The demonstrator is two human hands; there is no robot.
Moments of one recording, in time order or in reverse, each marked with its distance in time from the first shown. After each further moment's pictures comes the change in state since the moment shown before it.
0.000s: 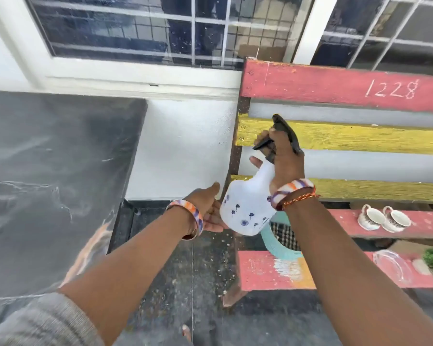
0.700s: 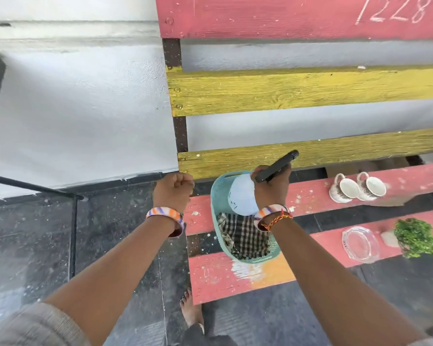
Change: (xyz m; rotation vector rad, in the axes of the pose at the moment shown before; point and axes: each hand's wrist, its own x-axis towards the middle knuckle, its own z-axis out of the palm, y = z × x) left_hand 0.186 0.028 0.091 0.142 0.341 0.244; right_hand 0.160 0.116 -0.159 -0.528 0.347 0.068
